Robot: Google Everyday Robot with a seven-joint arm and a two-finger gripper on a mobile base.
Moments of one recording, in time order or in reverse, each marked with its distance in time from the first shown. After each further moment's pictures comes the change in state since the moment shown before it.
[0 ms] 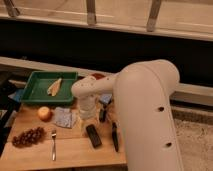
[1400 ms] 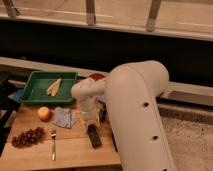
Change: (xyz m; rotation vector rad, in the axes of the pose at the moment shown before) arm -0.002 -0.014 0.020 0.056 0.057 0.053
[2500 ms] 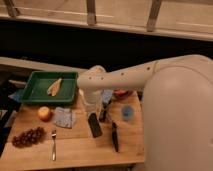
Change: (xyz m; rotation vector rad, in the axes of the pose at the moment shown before) arm 0.027 -0.021 -0.116 -0.055 -0.314 0.021
